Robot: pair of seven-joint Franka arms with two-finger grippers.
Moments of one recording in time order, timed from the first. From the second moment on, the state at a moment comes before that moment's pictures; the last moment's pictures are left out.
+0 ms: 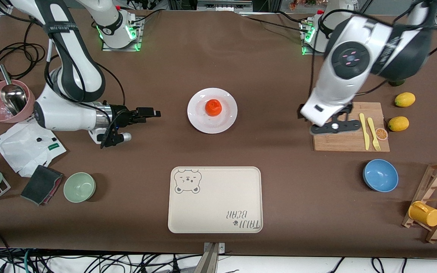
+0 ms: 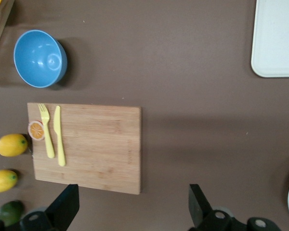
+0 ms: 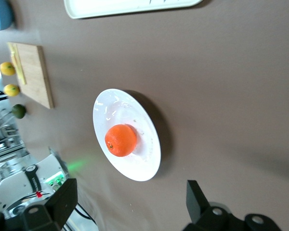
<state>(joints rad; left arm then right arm) -0.02 0.22 -0.37 -1.60 0.22 1.63 -0.42 0.15 0.35 0.08 -1.94 0.82 1.96 -0.35</state>
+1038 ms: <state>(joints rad) -0.01 -0.02 -0.10 -1.72 -0.03 1.64 -0.04 0.15 0.46 0.21 -2.20 1.29 2.17 -0.84</state>
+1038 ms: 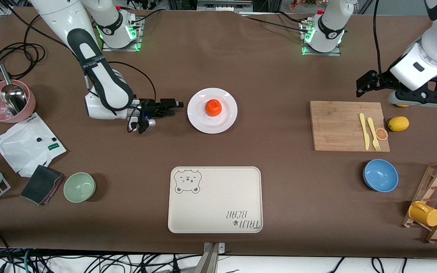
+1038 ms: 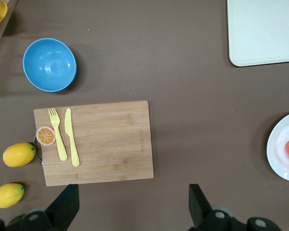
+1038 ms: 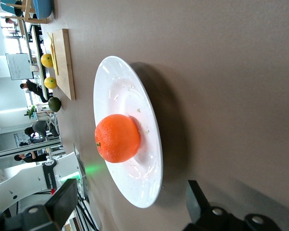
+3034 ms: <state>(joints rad) 0.00 -0.02 -0.09 -1.73 -0.03 1.61 -0.03 0.22 0.57 0.25 -2.19 1.54 2.28 -1.00</state>
